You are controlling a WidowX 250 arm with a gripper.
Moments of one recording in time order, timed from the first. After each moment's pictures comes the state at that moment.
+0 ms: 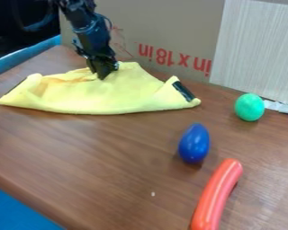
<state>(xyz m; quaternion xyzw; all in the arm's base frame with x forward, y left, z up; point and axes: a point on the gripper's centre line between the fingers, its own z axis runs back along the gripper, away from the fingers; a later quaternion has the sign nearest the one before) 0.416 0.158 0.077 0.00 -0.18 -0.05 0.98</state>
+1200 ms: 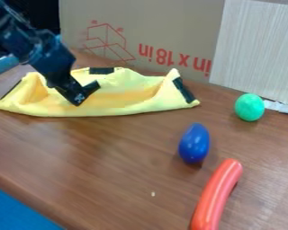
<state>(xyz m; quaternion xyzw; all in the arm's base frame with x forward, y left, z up) 0.297 0.111 0.103 -0.03 -0.29 -0.18 0.94</state>
